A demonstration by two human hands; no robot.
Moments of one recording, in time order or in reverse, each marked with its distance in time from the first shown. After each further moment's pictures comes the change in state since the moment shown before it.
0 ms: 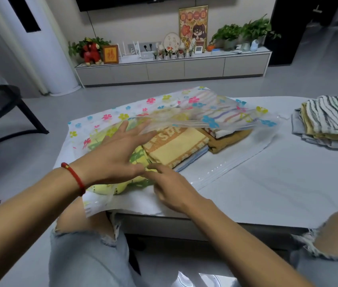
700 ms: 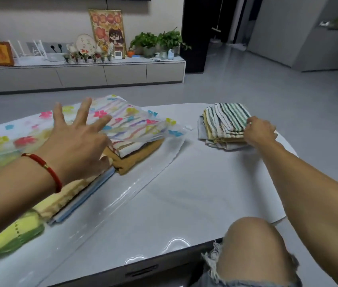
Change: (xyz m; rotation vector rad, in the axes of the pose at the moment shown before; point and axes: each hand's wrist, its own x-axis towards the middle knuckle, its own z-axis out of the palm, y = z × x) left_hand 0.159 0.108 0.028 0.733 0.225 0.175; right_hand -0.170 0.318 -0.294 -0.332 0.509 1.337
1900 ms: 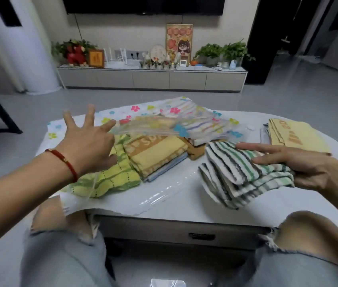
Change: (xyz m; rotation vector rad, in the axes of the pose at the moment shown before) left_hand -0.155 -0.092 0.010 -0.024 -0.243 -0.276; right_hand -0.222 -0.072 -0.090 1.052 -1.331 0.033
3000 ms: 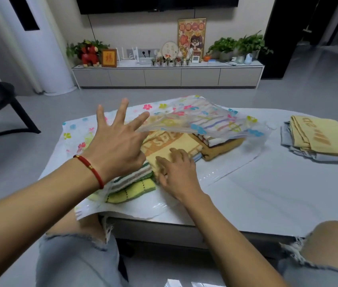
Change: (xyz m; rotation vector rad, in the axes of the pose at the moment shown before) left_hand 0.000 0.011 -0.005 -0.102 0.263 0.100; right_hand 0.202 0.118 0.178 -1.548 0.430 -0.651
